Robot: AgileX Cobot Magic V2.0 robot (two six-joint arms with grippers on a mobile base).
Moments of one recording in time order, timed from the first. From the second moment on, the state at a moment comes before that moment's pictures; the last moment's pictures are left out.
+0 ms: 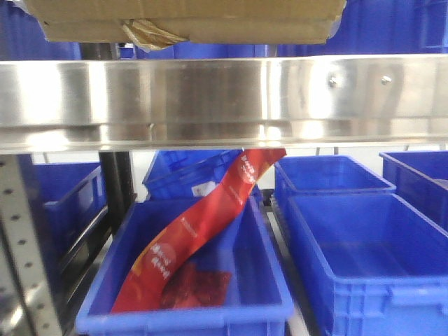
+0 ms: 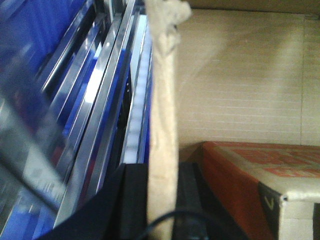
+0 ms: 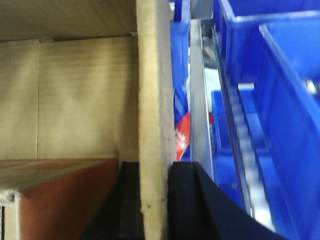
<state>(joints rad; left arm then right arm) -0.41 1.67 -2.18 0.49 1.23 -0.52 0.36 1.62 -1.95 -0.30 0.89 0.48</state>
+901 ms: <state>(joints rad) -0.41 1.67 -2.18 0.50 1.23 -0.52 0.36 1.62 -1.95 -0.30 0.88 0.48</state>
